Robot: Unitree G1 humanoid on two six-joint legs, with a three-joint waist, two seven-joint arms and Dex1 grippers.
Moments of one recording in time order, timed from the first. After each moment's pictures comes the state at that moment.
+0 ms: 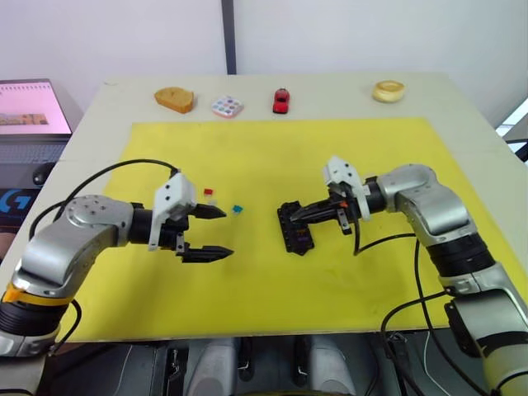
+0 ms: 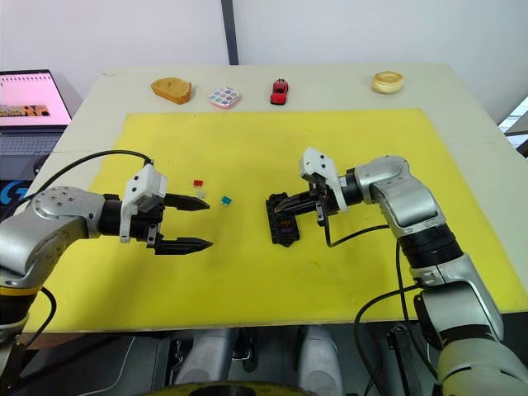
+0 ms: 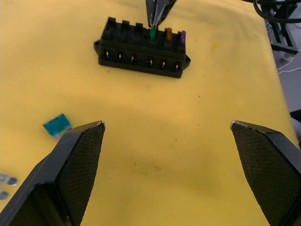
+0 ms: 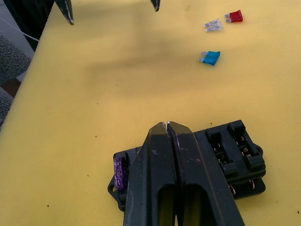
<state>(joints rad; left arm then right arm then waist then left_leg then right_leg) -0.37 0.88 -0.06 -0.34 -0.58 0.69 -1.13 -0.74 -0.67 0.25 0.11 0.32 0.52 1.39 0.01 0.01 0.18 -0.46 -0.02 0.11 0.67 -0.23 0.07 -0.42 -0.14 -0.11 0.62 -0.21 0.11</state>
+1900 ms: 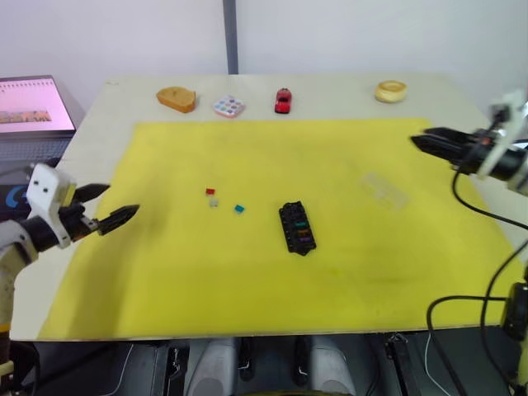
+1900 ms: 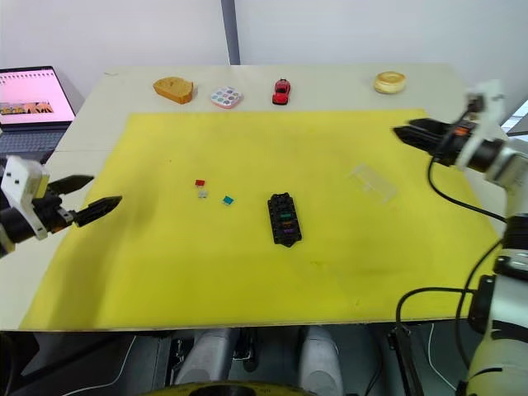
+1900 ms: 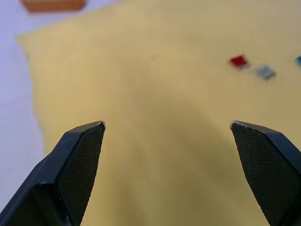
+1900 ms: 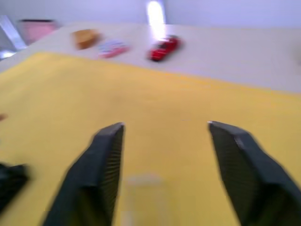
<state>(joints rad) -0.10 0.85 0.45 0.06 -0.46 0.41 -0.91 -0.79 -0.93 -0.31 0.73 0.40 0.48 1.05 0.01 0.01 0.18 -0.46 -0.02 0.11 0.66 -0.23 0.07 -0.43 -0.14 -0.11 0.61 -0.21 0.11</state>
